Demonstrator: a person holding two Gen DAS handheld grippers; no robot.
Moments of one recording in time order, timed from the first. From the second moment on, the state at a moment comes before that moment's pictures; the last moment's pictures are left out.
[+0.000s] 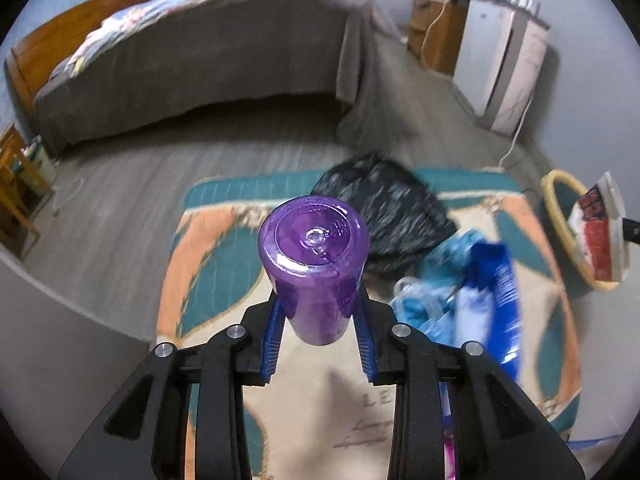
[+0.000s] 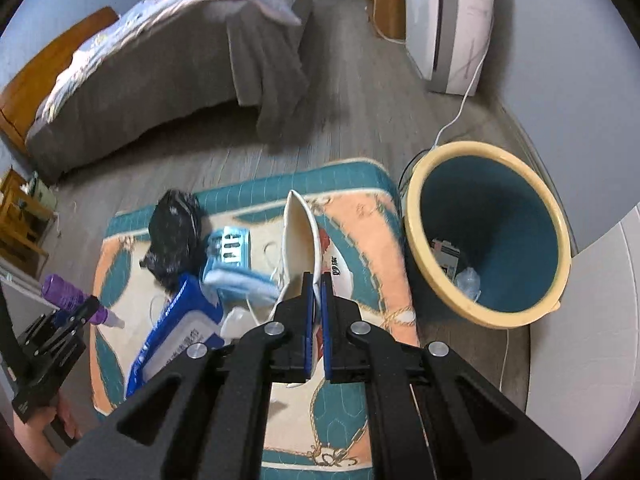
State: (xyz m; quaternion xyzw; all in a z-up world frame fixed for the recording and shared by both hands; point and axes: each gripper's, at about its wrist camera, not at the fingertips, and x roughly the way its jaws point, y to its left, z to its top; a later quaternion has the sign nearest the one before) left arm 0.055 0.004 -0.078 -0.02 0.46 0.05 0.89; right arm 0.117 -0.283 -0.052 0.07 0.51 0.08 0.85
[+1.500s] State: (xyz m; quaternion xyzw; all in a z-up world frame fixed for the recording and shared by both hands) left arm 0.102 -0.221 -0.004 0.10 0.39 -0.18 0.90; right arm 0.150 -0.431 -0.068 0.09 0.49 -0.07 0.87
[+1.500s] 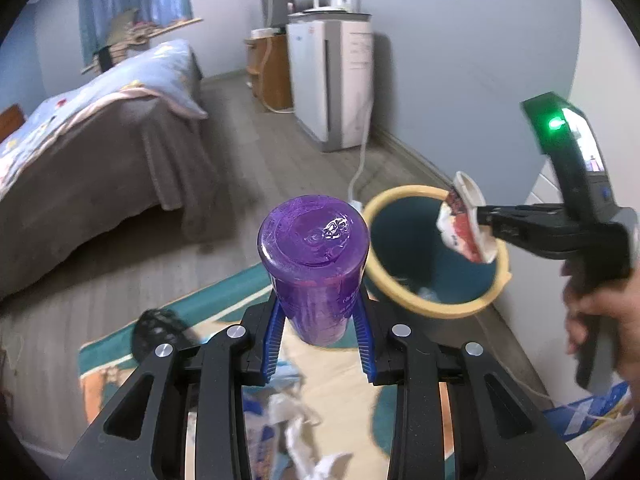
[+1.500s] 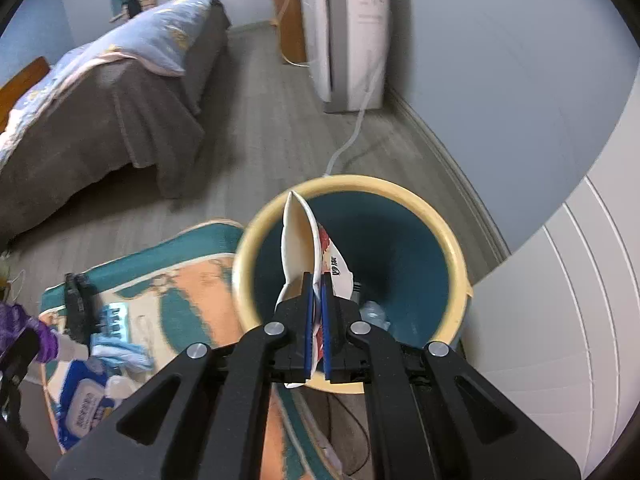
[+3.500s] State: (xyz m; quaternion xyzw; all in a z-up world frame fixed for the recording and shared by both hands) left arm 0.174 -0.242 -0.013 0.07 0.38 -0.23 0.90; right arm 0.175 -0.488 -0.097 0.17 0.46 -0.12 0.86
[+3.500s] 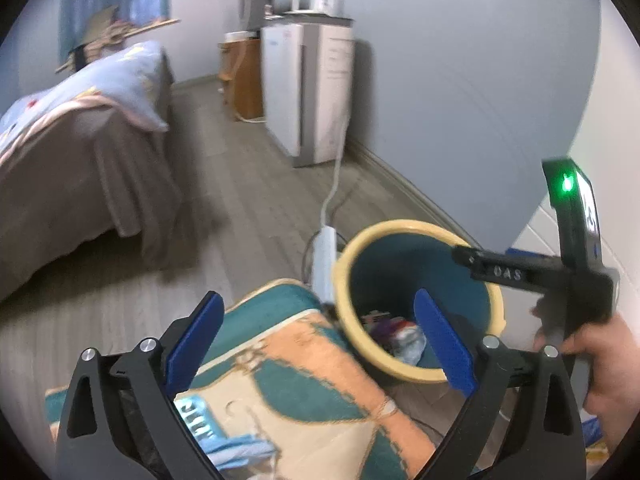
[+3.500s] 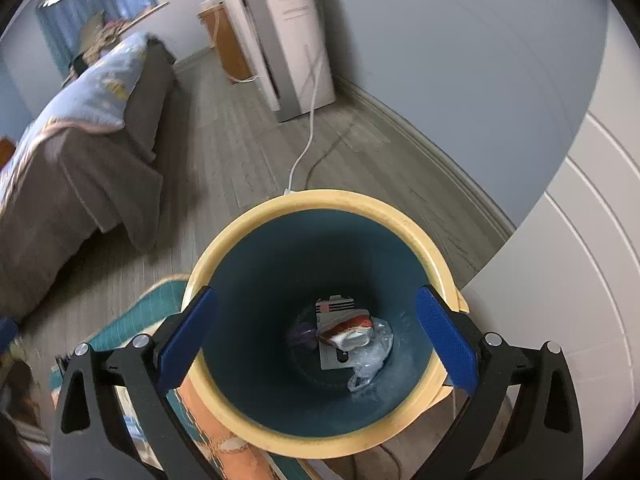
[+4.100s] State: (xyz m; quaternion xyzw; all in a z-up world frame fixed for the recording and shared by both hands) left arm 0.082 -0.092 0.032 0.05 0.36 -0.09 0.93; right arm 0.123 -0.369 -0.010 0.11 0.43 -0.03 0.90
